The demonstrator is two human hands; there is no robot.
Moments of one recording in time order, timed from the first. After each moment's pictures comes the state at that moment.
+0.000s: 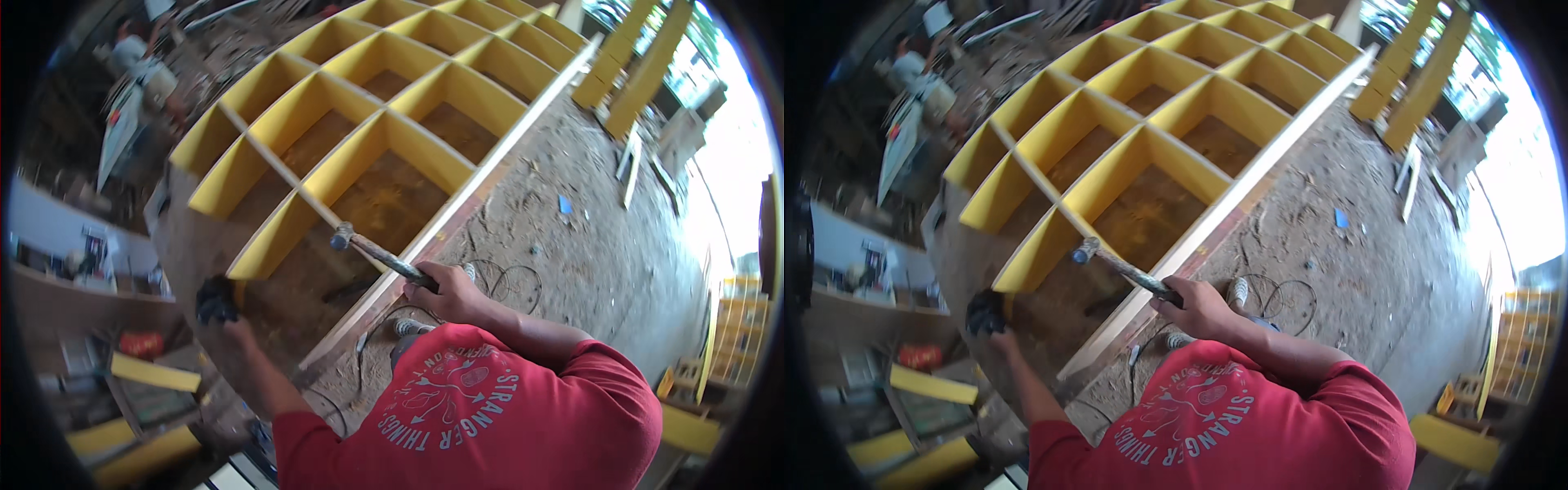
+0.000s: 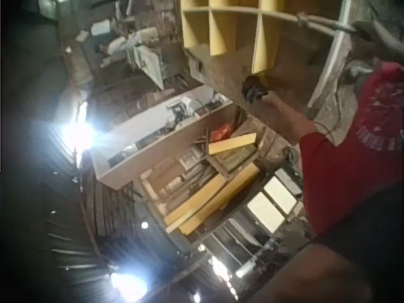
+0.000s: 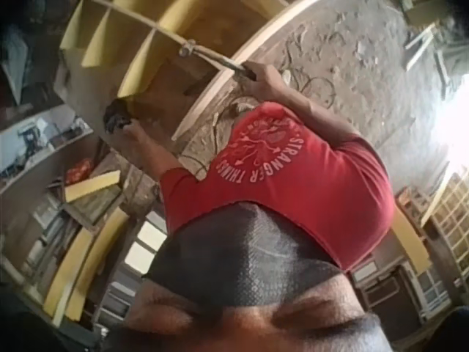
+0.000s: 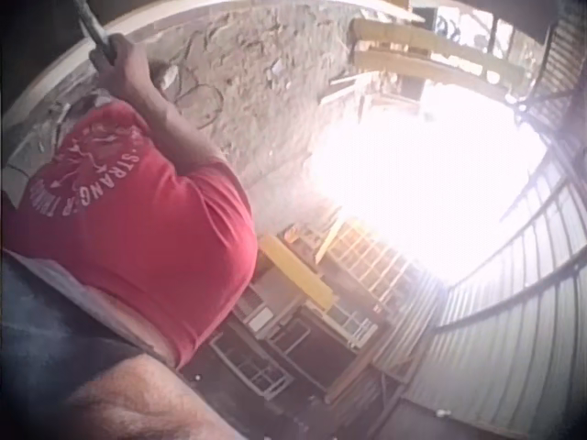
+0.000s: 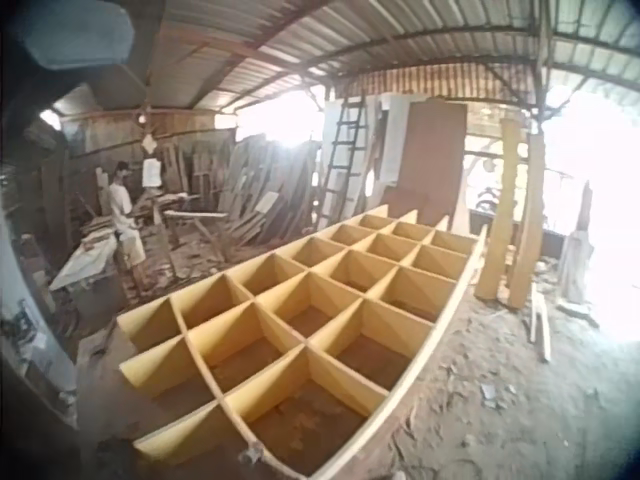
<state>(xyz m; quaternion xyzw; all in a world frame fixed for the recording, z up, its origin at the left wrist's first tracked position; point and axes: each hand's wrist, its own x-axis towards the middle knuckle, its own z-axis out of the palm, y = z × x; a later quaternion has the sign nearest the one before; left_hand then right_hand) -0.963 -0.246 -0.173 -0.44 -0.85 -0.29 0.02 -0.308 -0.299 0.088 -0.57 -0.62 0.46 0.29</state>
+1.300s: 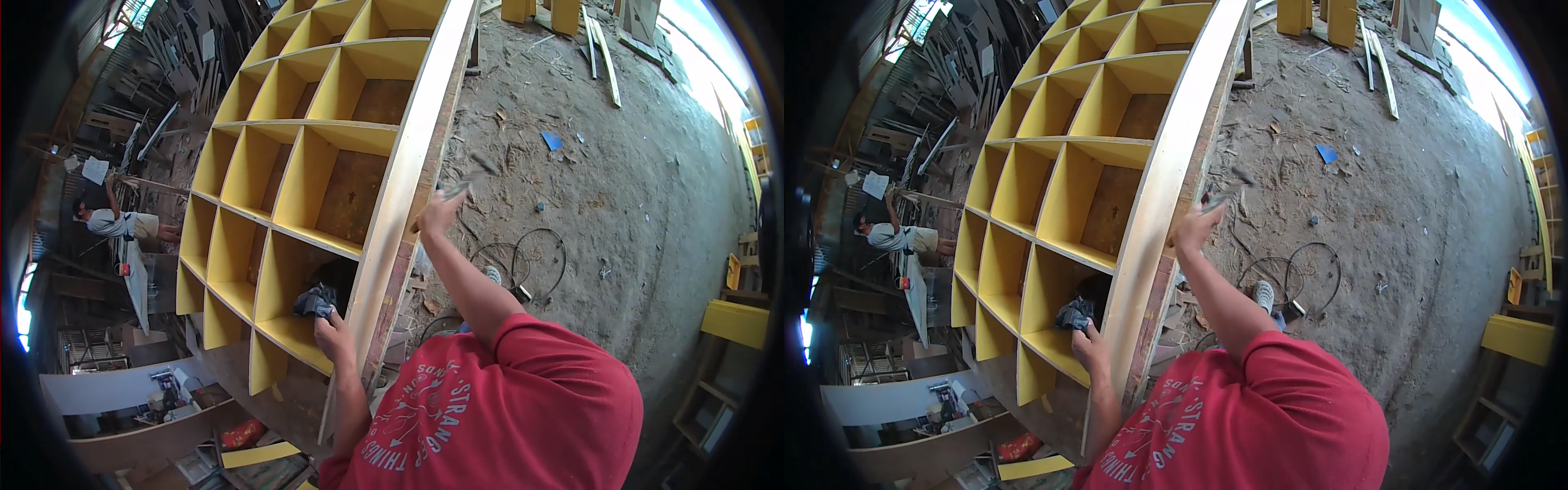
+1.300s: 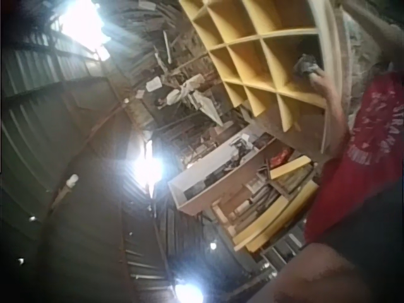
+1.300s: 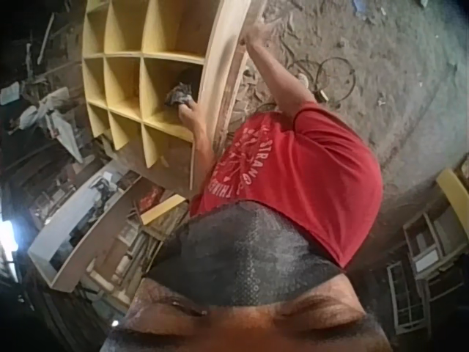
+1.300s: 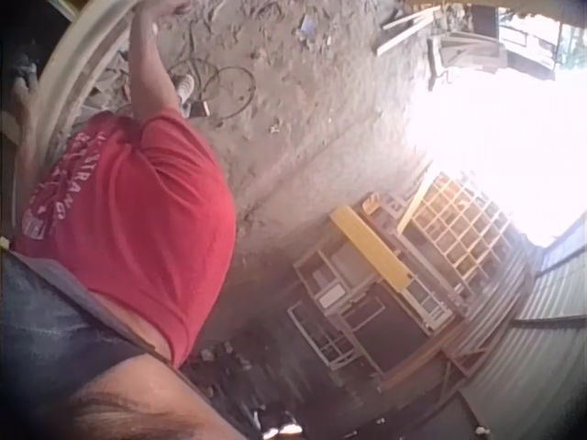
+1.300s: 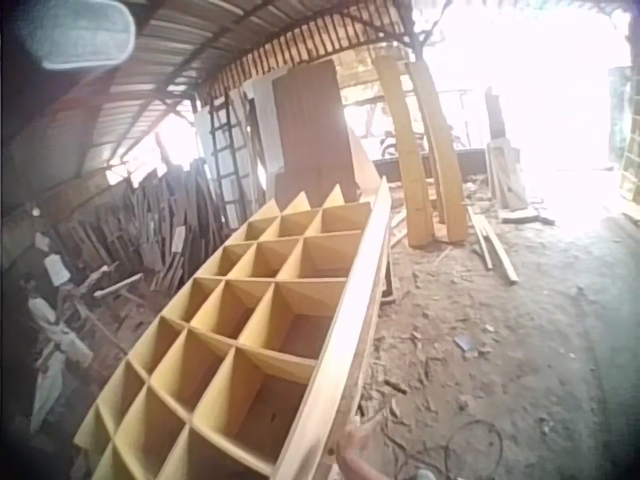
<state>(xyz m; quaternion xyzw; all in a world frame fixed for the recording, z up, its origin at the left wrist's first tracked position) -0.320 -0.148 -0.020 -0.72 -0.64 -0.22 -0.15 -0.006 -0.082 -0.176 -0.74 0.08 -0.02 0.67</state>
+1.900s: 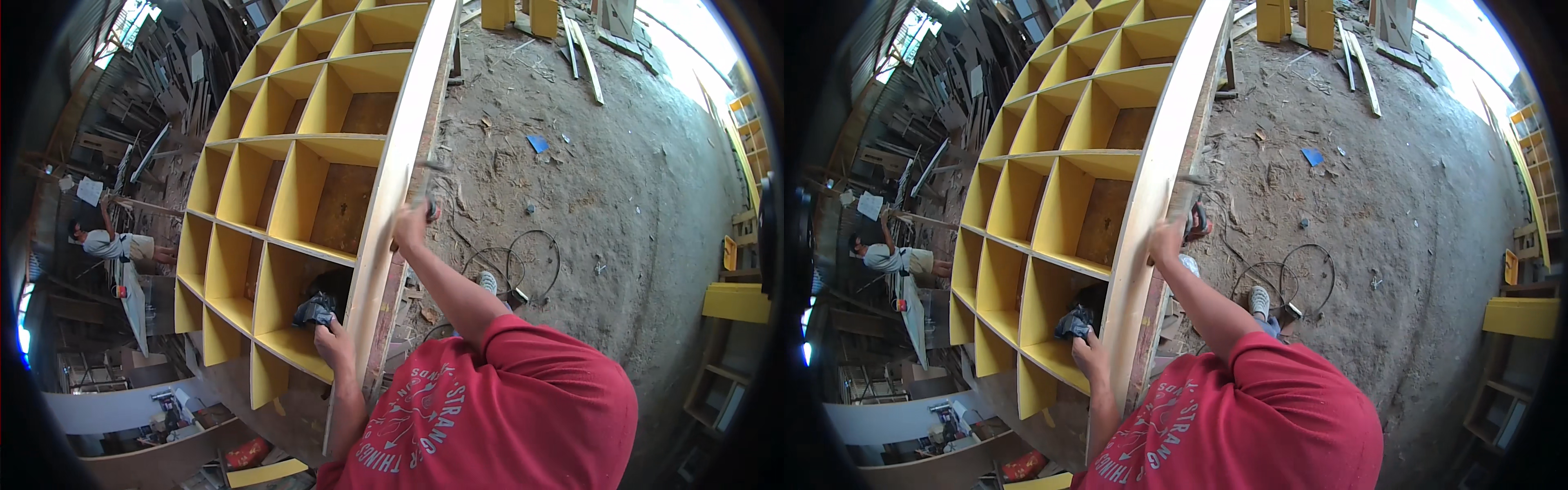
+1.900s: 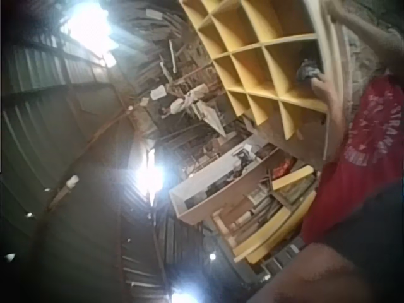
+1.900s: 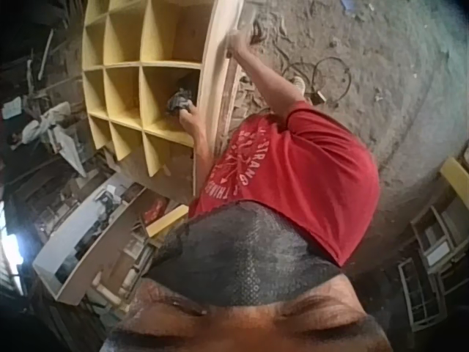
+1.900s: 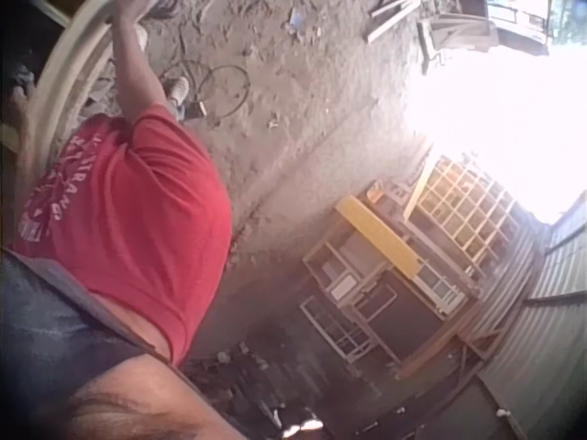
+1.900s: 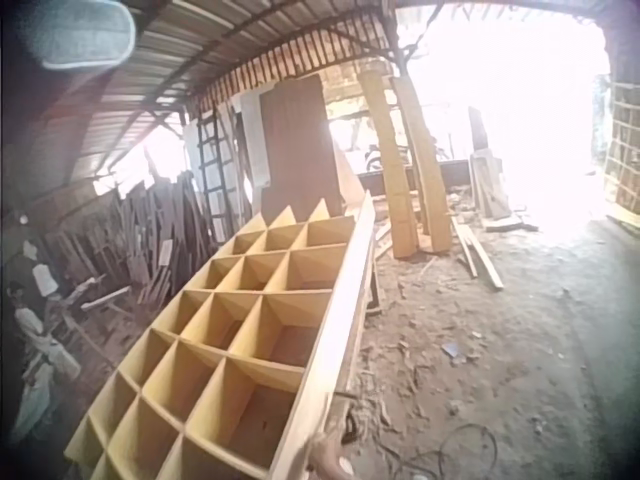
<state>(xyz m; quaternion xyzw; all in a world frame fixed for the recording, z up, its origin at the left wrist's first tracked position) -0.330 -0.149 -0.019 -0.73 -0.63 -0.22 -0.15 -0.040 -0.081 -0.155 -0.73 -0.03 0.29 0.62</state>
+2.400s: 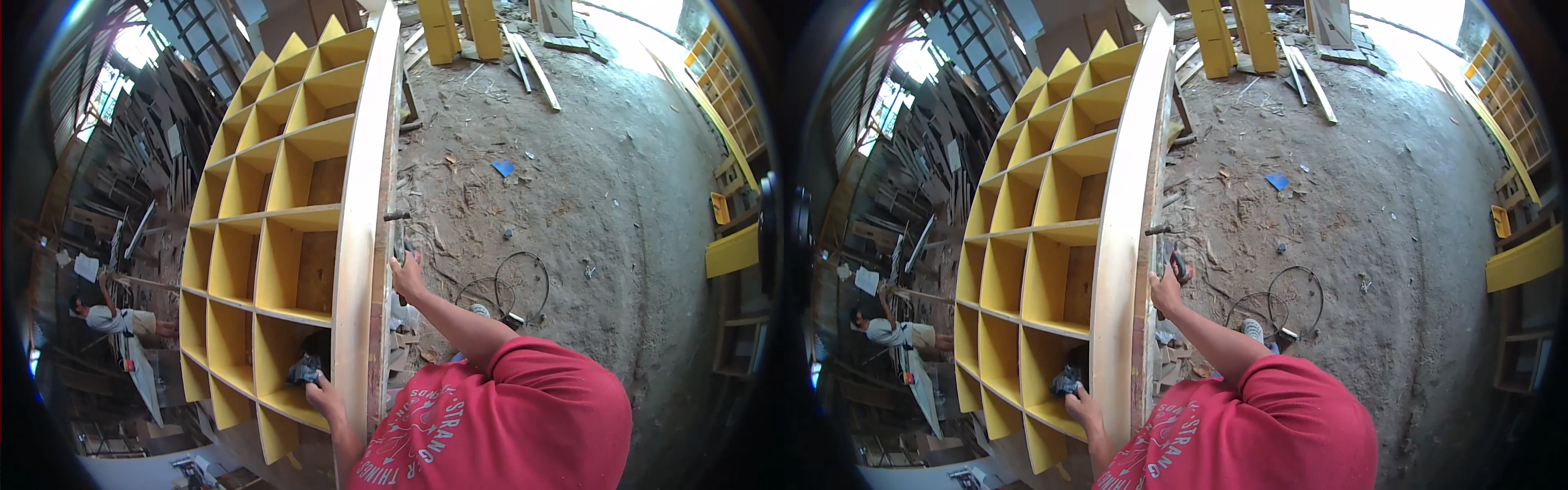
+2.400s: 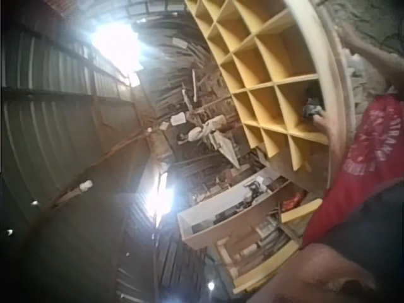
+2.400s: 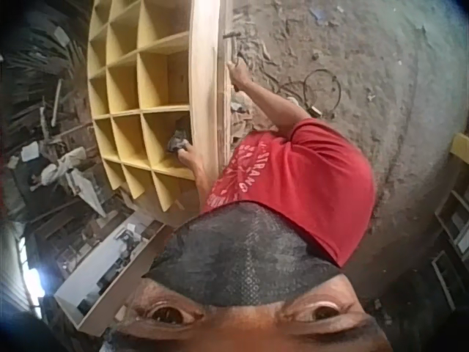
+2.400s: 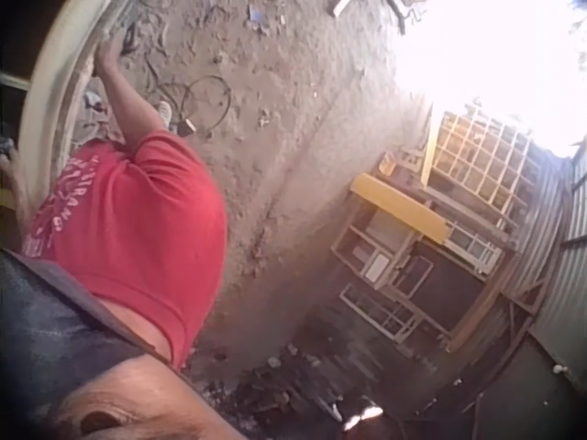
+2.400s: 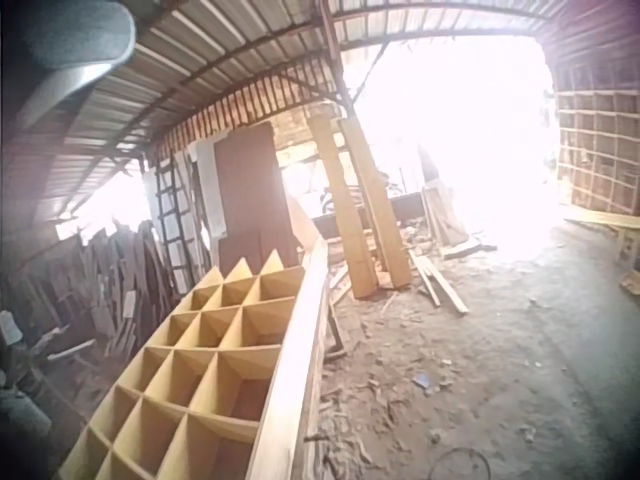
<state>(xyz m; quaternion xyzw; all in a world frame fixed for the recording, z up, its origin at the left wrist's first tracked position) -0.329 -0.152 -0.016 -0.72 -0.63 -0.23 -0.15 0.014 -0.149 -0.180 -0.72 -0.09 0.24 0.64</state>
